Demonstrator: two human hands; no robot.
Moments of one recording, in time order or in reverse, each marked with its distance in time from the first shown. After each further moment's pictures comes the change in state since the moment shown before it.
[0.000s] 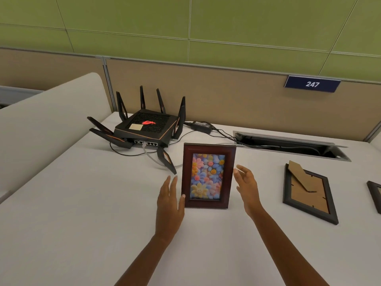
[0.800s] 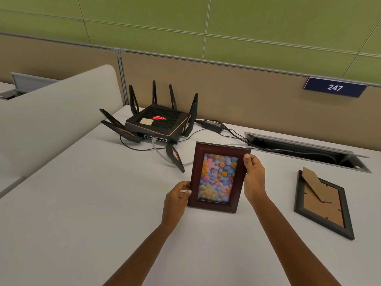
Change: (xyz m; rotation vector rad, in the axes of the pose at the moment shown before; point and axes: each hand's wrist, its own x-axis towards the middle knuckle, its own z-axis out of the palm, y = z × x) left_hand 0.020 -0.007 0.005 -0.418 -0.188 -0.309; right_hand 0.022 -0.034 0.026 0.205 0.040 -0.058
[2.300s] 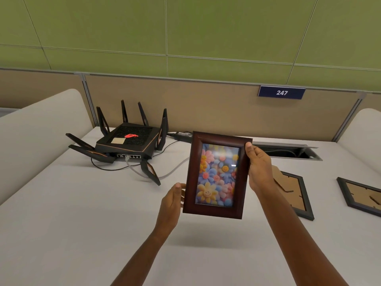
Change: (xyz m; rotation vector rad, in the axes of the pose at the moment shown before) left_hand -0.016 0.060 0.020 -0.208 -0.107 0.112; right_hand -0.021 -0.089 -0.055 0.071 0.115 -0.039
